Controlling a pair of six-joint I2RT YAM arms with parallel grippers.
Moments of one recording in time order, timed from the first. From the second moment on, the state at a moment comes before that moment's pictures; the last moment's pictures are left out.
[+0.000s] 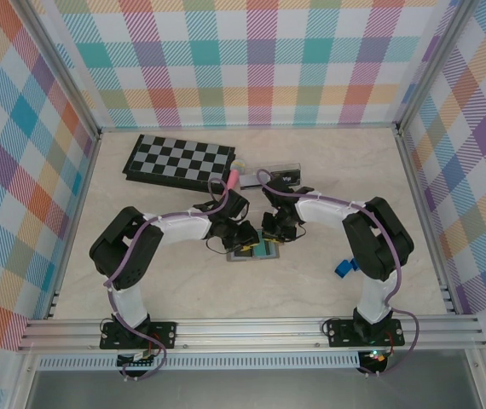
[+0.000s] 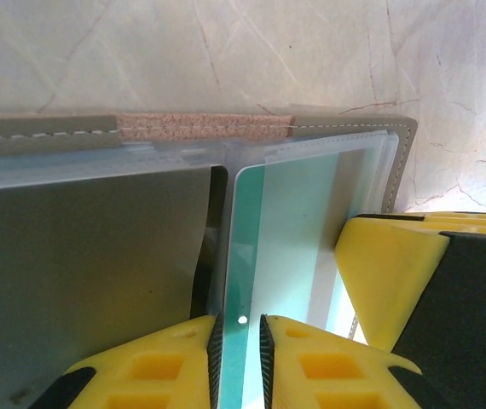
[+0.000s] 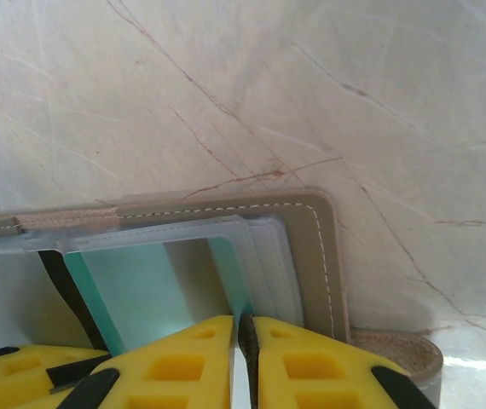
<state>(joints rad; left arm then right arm) -0.71 1.82 1.03 -0.30 0.37 -1.00 0.64 1.85 1.15 -0.63 -0.22 0.79</state>
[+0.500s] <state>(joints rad) -0.72 1.82 1.06 -0.33 0.35 -1.00 0.62 1.84 1.12 -0.59 -0.26 0.82</state>
